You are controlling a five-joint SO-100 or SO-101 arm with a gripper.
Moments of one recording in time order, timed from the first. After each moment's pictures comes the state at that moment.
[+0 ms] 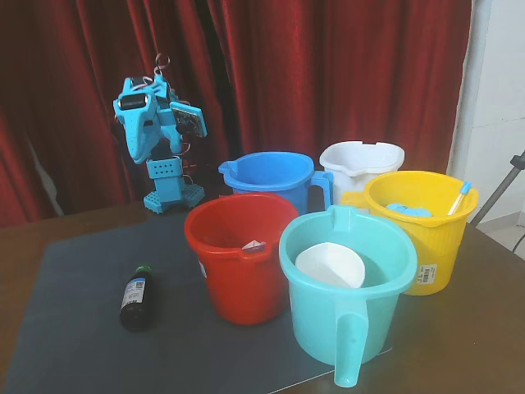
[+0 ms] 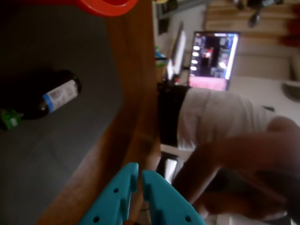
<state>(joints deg) 7.1 164.0 150.4 39.1 0.7</state>
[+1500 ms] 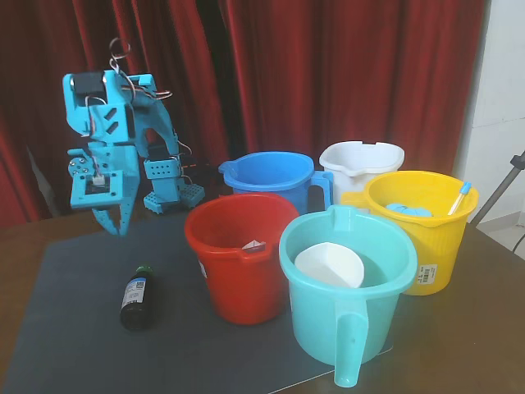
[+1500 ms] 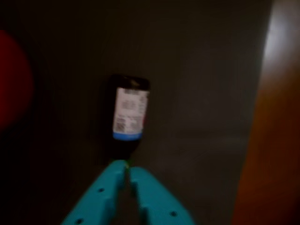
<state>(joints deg) 14.2 71.9 59.4 88.0 72.5</state>
